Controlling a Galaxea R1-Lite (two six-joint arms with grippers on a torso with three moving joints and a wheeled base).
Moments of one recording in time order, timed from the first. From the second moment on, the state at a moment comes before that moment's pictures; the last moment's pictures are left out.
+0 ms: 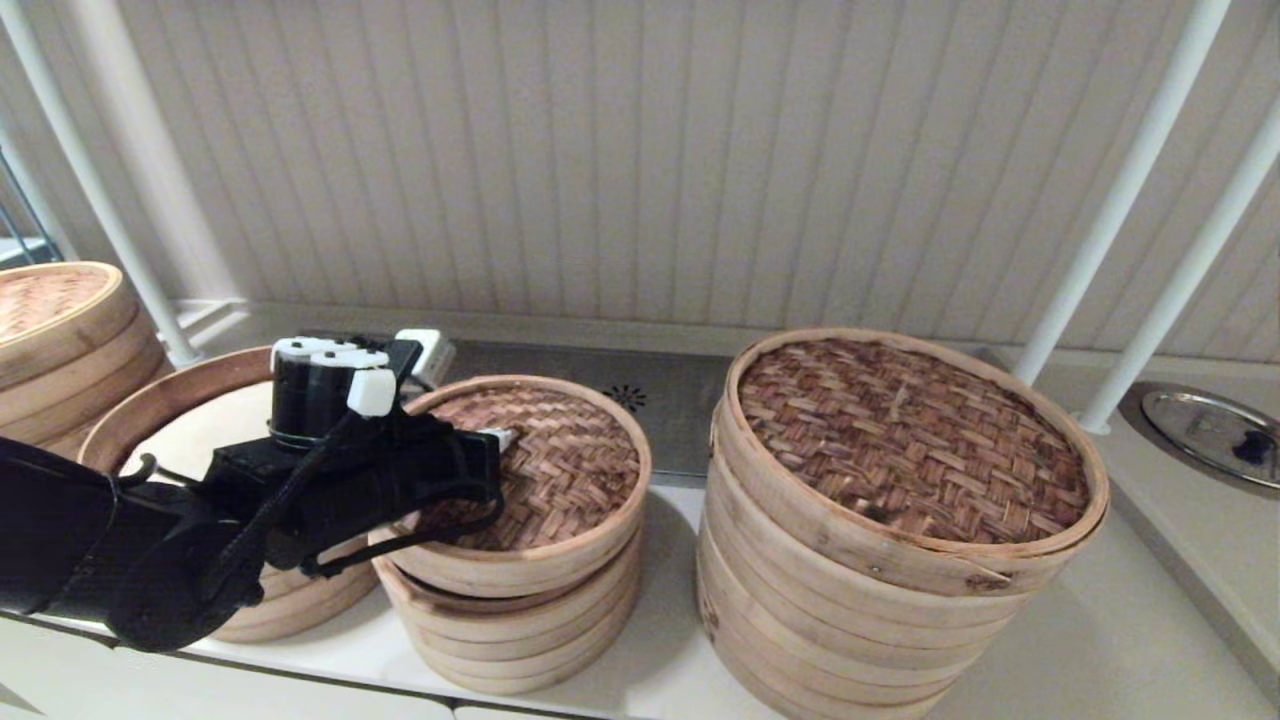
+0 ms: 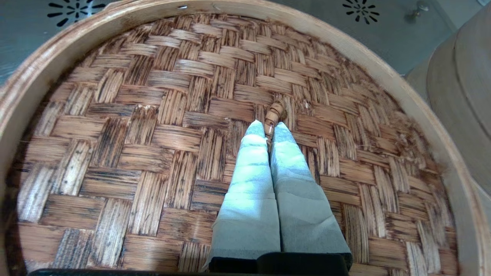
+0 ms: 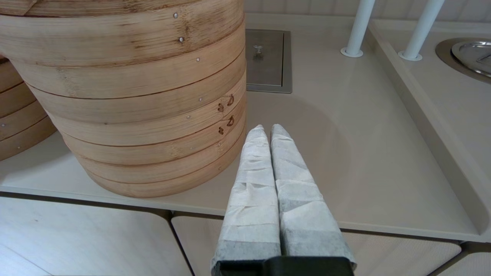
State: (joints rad) left arm -0.48 1.76 -0.72 -0.69 0.00 -0.18; right arm 0.01 0.01 0.00 0.00 0.00 0.03
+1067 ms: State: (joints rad) left arm -0.44 1.76 -0.61 -0.78 0.01 -0.17; right arm 0.01 0.01 0.00 0.00 0.00 0.03
